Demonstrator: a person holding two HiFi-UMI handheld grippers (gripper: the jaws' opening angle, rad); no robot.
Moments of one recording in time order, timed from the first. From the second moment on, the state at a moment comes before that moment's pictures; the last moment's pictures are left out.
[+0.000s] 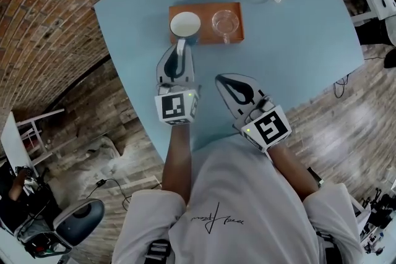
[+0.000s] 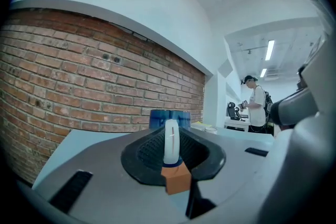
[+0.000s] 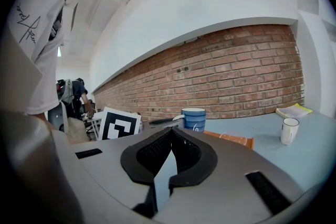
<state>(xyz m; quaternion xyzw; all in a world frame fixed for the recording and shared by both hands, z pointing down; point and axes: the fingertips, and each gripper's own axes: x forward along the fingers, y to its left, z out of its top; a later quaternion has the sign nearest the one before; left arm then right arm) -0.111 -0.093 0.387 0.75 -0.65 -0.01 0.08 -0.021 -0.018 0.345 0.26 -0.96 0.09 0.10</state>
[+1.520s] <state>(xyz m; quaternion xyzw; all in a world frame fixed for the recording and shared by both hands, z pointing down) -0.106 -0.137 0.435 0.74 -0.67 -0.02 0.09 0.008 -0.037 0.374 0.28 -0.94 0.11 0.16</state>
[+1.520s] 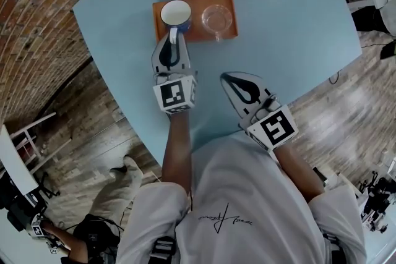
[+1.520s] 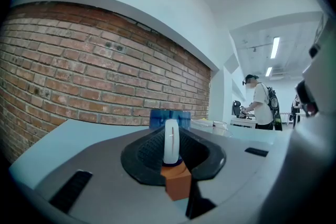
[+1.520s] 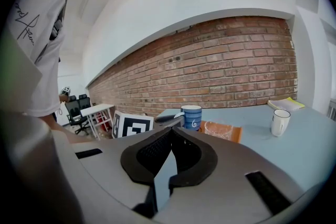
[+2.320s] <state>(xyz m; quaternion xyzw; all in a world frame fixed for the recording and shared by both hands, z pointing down) -0.099 -0.123 0.448 0.70 -0.71 0.01 0.07 0.003 -0.032 0.376 0.28 -0.94 0.11 0.16</state>
